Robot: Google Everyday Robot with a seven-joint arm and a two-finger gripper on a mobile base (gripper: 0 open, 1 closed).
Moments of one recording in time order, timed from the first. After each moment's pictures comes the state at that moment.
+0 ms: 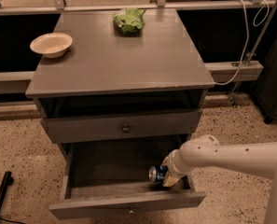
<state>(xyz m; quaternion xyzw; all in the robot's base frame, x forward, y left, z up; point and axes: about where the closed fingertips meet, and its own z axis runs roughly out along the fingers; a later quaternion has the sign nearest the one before) 0.528 -0.118 0.442 -0.70 0.69 0.03 0.19</state>
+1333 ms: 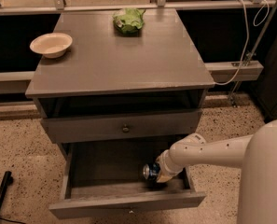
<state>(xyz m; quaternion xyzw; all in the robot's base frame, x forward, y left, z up) 0.539 -0.099 0.412 -0.72 0.67 0.03 0.17</state>
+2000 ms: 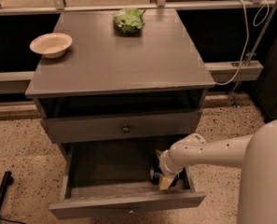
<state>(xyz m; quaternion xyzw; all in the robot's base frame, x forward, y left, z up) 0.539 -0.099 0.412 -0.72 0.67 0.03 0.17</state>
